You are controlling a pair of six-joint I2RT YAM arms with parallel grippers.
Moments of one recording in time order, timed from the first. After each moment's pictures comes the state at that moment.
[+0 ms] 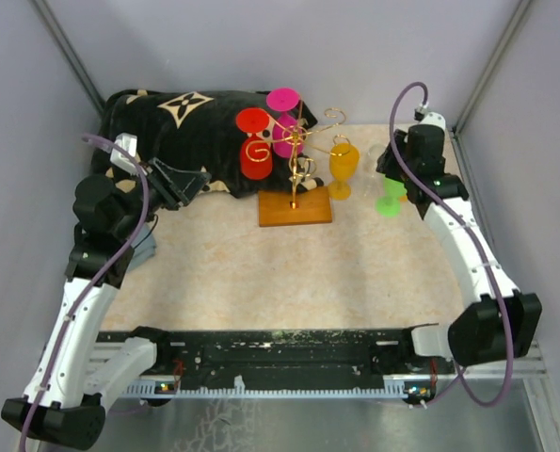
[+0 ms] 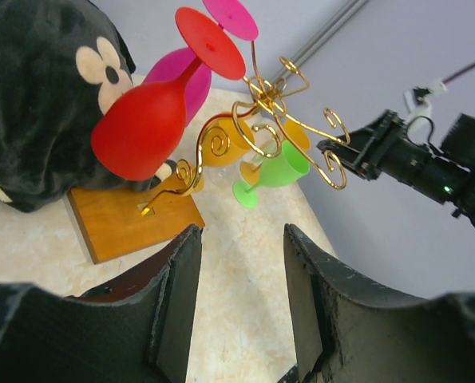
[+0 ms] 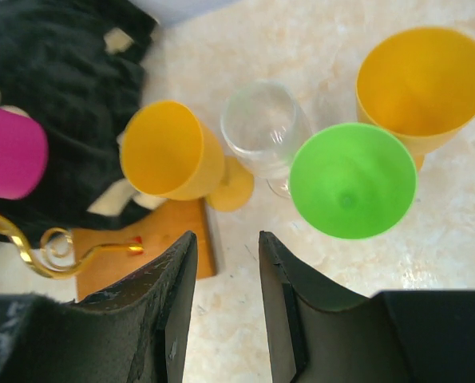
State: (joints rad) left arm -0.20 0.86 1.03 -0.16 0.39 -0.66; right arm 0.15 1.26 1.25 -0.40 0.11 0.42
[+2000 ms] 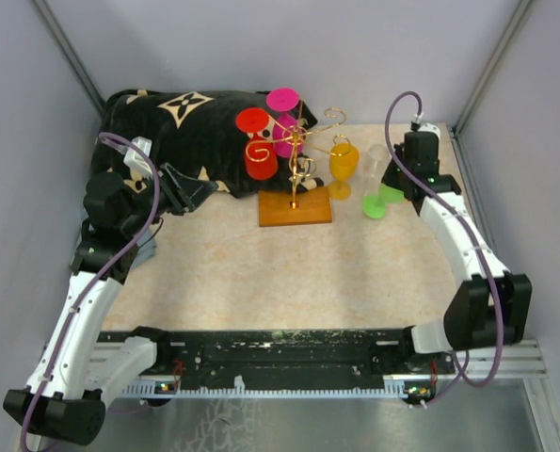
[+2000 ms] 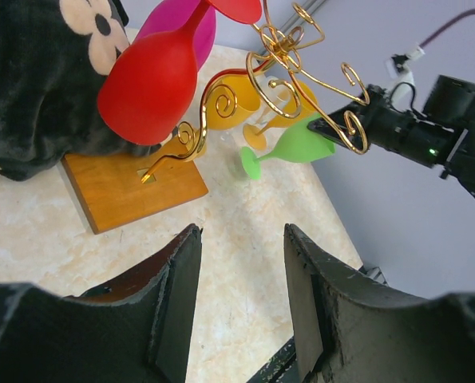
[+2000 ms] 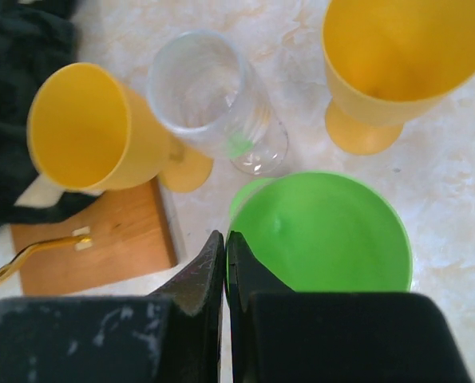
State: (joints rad) left arm -0.20 0.89 1.00 -0.20 0.48 -0.62; right arm 0.11 1.43 1.23 -0.42 0.12 0.39
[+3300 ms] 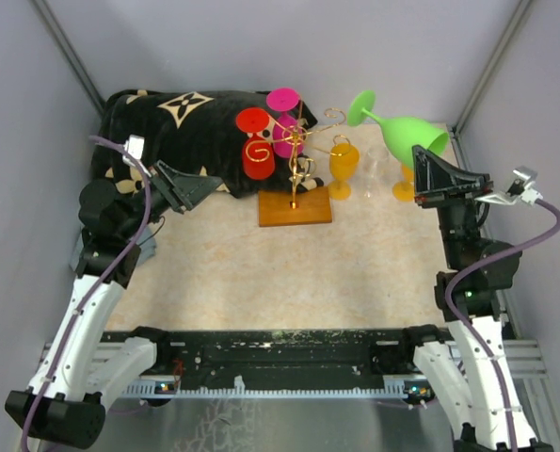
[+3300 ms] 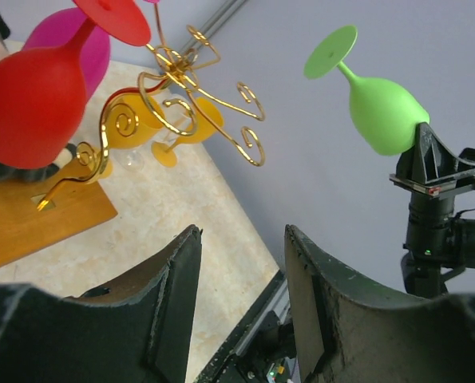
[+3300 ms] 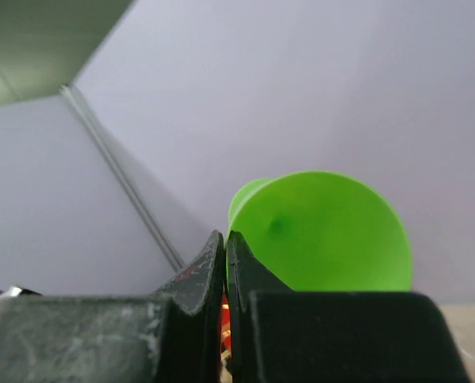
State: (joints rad) left arm -0.20 0.86 0.94 0.04 0.60 -0.87; right arm 0.11 0.57 0.79 0.36 -0.07 0.67
